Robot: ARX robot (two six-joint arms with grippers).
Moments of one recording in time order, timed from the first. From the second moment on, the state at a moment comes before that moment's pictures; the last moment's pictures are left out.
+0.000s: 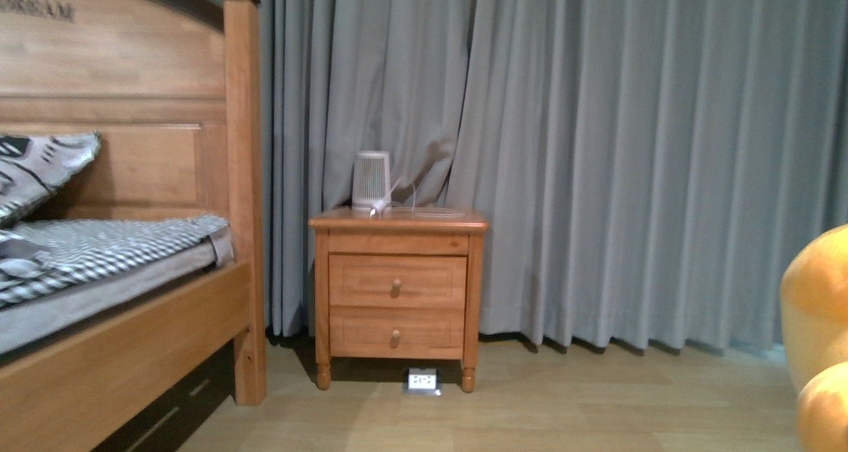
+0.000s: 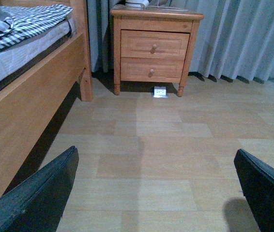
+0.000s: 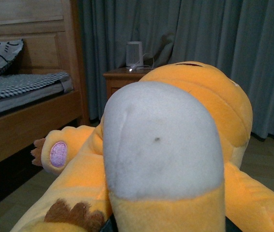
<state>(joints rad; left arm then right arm) 0.00 0.00 0.02 0.00 0.00 0.00 -0.05 0.13 0.09 0.27 -0.33 0.07</state>
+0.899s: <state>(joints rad) 0.00 0.00 0.02 0.00 0.00 0.00 -0.05 0.13 0.09 0.27 -0.34 0.07</state>
